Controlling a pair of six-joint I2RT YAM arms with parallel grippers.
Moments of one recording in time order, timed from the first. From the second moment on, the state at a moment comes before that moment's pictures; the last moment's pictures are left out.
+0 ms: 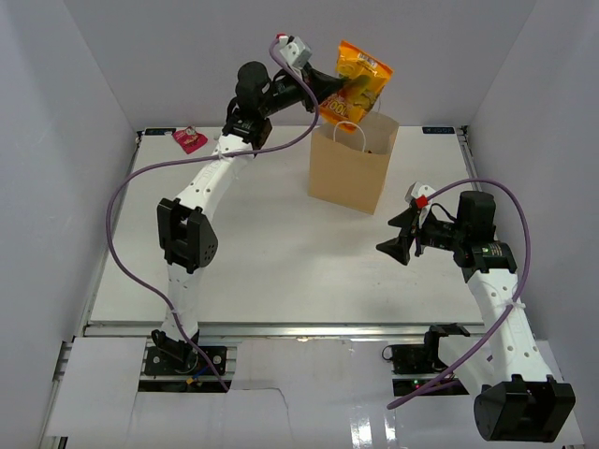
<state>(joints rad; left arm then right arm) -0.44 2.15 2.23 0.23 0.70 -0.16 0.02 0.87 0.81 -0.54 -1.01 -0.54</state>
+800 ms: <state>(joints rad) -0.48 2.11 2.16 0.23 0.45 -0.19 -0.02 0.87 0.81 -0.52 -1.00 -0.49</state>
